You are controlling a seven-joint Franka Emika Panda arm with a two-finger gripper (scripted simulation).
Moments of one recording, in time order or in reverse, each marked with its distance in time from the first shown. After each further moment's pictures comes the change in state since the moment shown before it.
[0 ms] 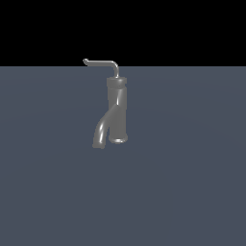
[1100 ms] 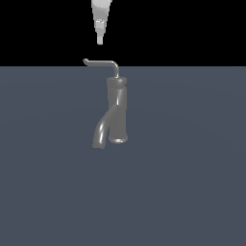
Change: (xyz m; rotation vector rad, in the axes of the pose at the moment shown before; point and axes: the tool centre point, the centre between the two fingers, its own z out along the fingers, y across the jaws) arm 0.059 -0.097 0.070 -0.016 0.066 0.575
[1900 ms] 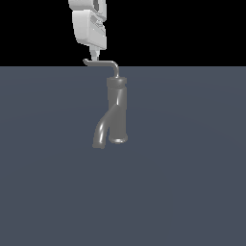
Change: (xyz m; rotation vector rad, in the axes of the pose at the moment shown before) arm -0.014 -0.057 0.048 0.031 0.087 0.307
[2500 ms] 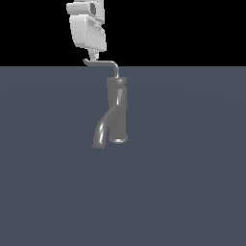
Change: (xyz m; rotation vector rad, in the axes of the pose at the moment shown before) arm -0.006 -0.006 0.007 0.010 0.014 0.044
